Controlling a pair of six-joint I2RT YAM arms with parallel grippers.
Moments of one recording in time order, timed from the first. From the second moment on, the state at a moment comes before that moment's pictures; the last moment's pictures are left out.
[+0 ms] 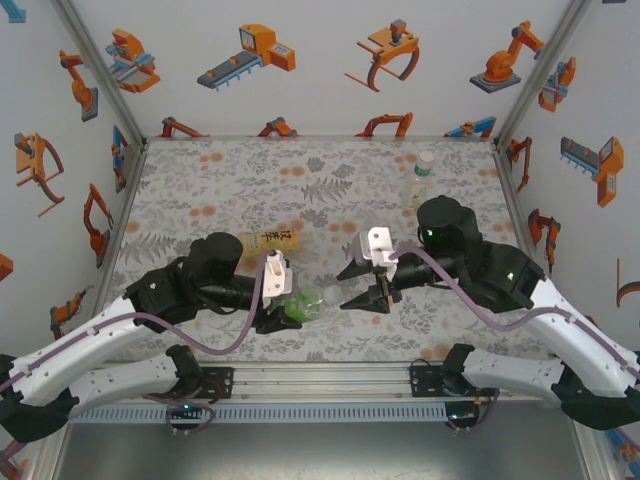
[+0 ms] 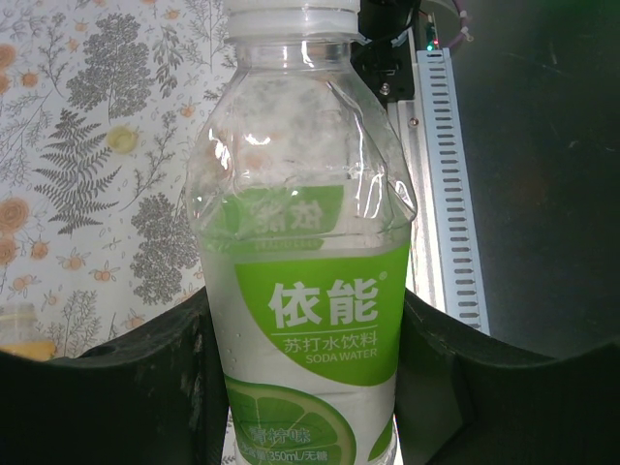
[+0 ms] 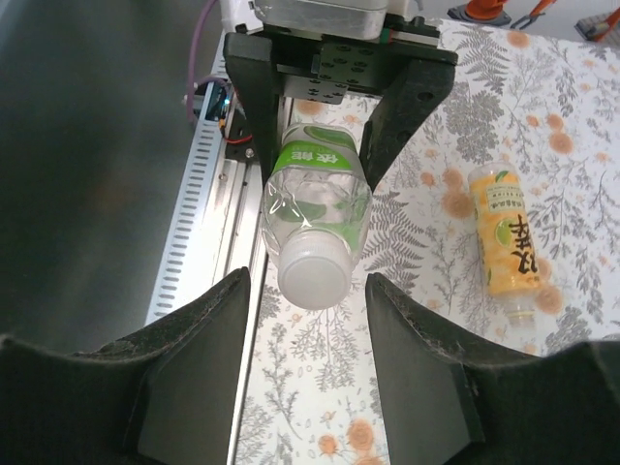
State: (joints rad) left arm -1.04 0.86 0.95 -0.59 0.52 0.33; right arm 0.95 0.98 1.33 -0.78 -0.70 -0.43
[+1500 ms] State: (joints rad) left arm -1.04 0.84 0.95 -0.61 0.42 0.33; right arm 0.95 0.96 1.17 -0.59 -0.38 0.63
